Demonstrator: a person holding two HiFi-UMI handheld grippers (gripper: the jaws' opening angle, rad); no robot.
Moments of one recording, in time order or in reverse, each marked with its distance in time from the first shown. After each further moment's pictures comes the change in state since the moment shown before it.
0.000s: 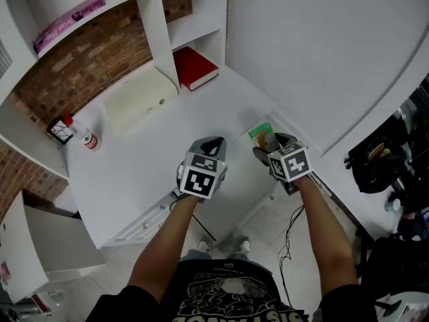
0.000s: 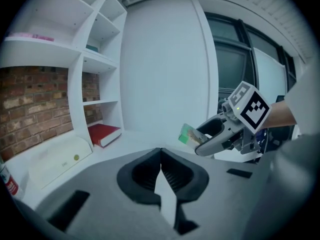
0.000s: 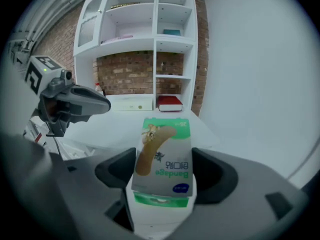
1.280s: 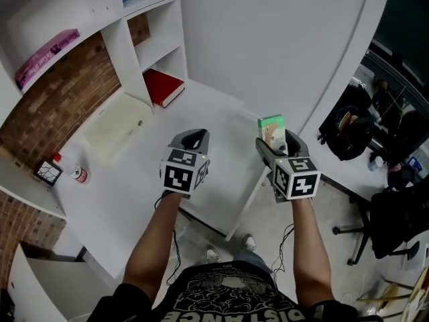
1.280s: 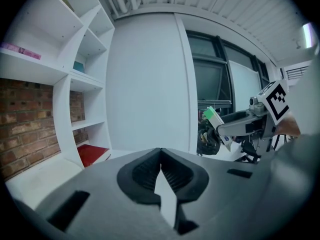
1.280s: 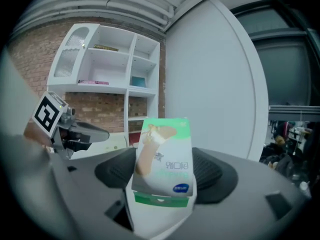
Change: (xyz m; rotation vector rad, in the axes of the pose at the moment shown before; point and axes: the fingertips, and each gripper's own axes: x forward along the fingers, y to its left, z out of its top) left arm -0.058 -0.006 0.062 0.127 -0.141 -0.186; right arm -0.171 0.032 0.042 0.275 -0.387 -0.465
